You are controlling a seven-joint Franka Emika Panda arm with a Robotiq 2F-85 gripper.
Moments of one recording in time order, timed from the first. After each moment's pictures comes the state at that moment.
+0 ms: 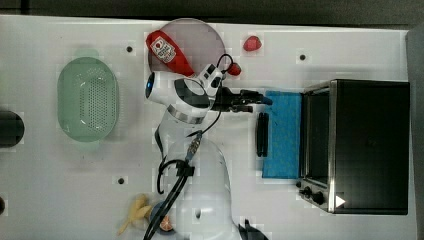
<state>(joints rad) 0.05 0.81 0.09 -1.77 -1.15 0.31 -0.01</state>
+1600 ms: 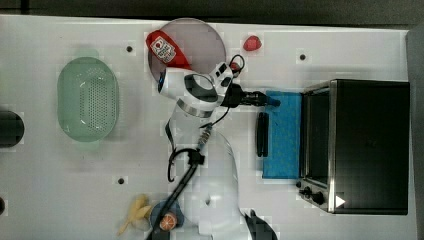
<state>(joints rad) 0.02 0.86 0.08 -1.70 -1.16 0.29 0.14</state>
